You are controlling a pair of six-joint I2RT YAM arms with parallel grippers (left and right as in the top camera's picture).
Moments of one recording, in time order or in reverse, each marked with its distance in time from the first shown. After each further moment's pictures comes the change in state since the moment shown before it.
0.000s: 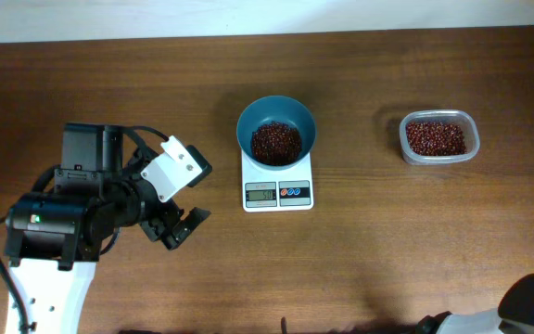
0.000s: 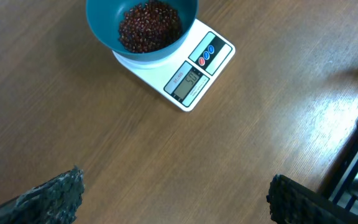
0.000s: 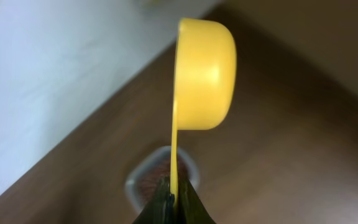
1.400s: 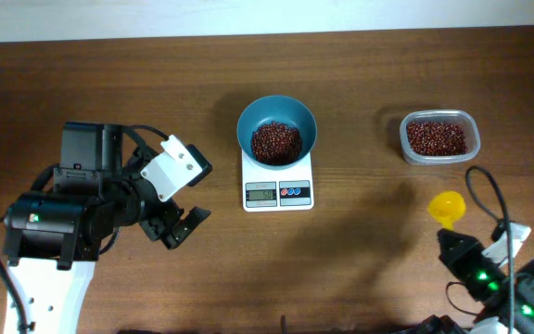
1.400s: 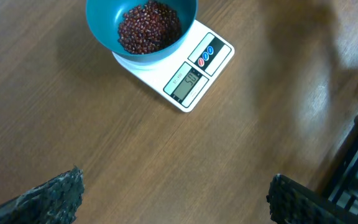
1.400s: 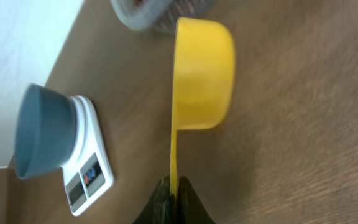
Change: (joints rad) left arm 0.000 0.000 0.003 -0.001 0.002 0.000; right arm -0.146 -0.991 -1.941 0.688 -0.569 -0.082
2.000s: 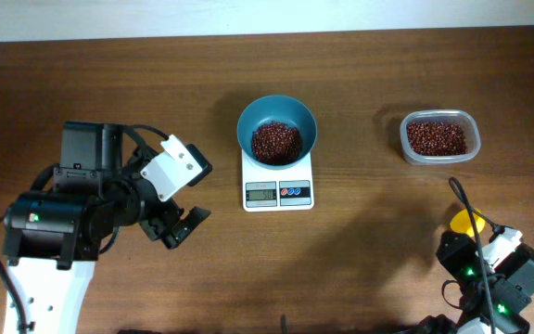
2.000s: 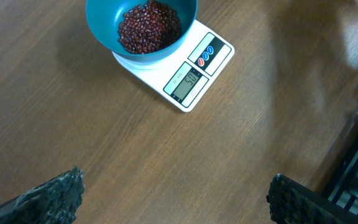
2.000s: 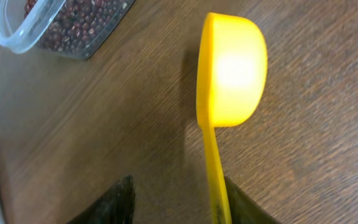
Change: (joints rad) left arm 0.000 0.000 0.000 0.000 0.000 0.000; right arm 0.123 0.000 -0.148 0.307 0.360 0.128
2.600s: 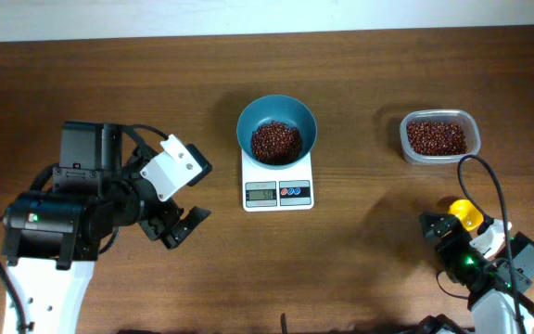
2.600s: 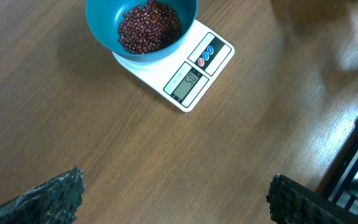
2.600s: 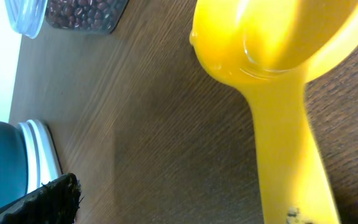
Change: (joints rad) left arm 0.000 0.000 0.000 0.000 0.000 0.000; right arm 0.004 0.369 -0.002 0.240 -0.238 0.101
